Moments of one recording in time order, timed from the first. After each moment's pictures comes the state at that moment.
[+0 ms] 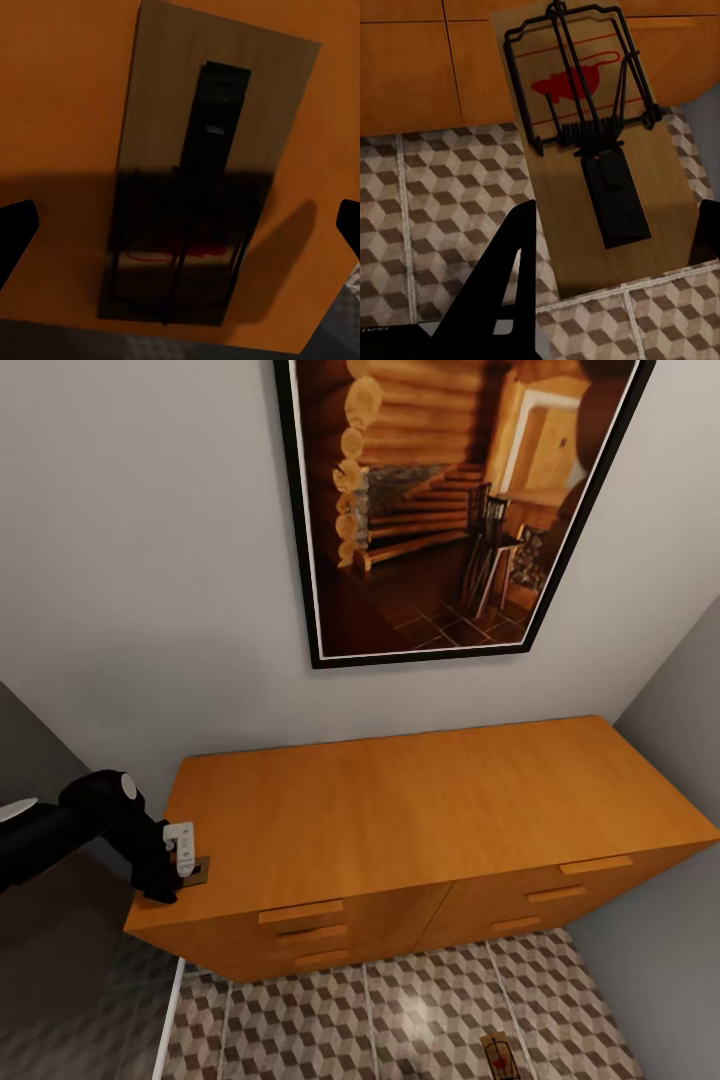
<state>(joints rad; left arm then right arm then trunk) -1.10 0.75 -1.00 -1.25 -0.21 0.78 -1.23 -0.24 0.07 0.16 -0.02 0.03 -0.87 -0.36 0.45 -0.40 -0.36</state>
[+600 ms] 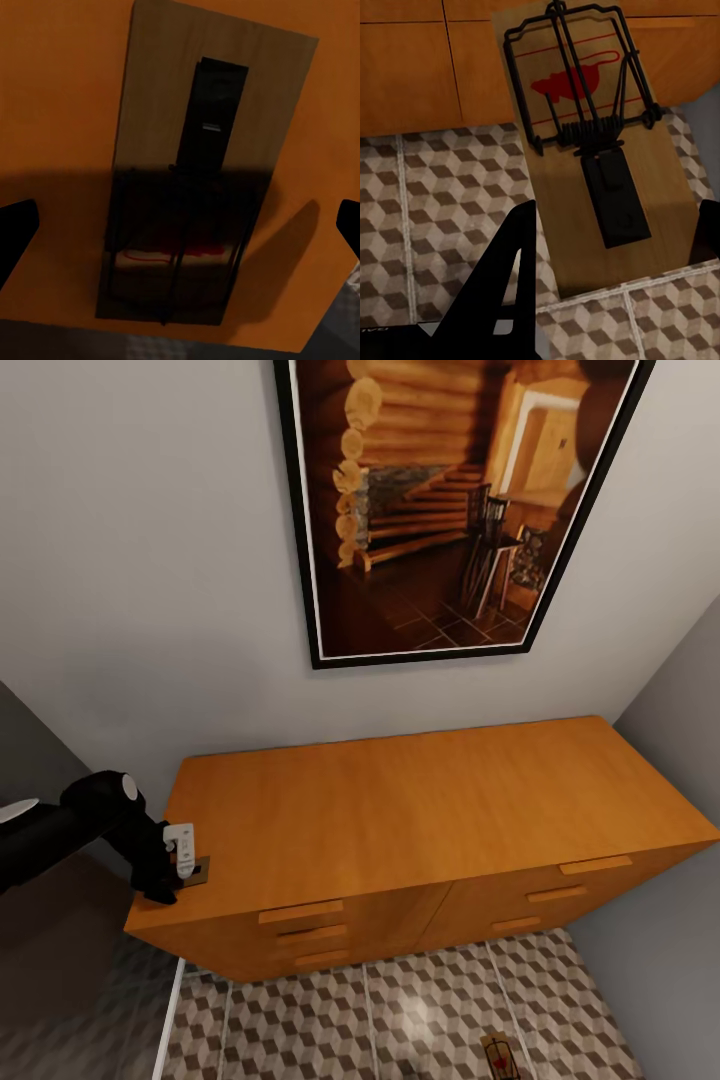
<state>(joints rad) -1.10 0.75 -1.01 -1.25 -0.21 0.78 -1.23 -0.24 0.07 0.16 -0.02 0.03 -0.87 -0.36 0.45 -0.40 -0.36</state>
